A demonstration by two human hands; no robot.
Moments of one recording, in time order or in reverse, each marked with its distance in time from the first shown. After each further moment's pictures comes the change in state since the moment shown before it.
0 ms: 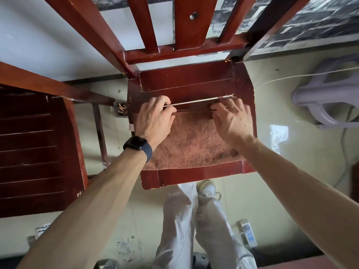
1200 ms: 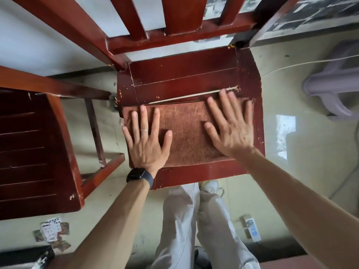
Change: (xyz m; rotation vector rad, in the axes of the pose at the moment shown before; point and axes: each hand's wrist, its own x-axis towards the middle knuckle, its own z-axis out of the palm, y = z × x) left_hand -0.072 0.018 0.061 0.058 -0.058 -0.362; right_hand -0.028 0.011 0.051 -0.081 0.036 -0.058
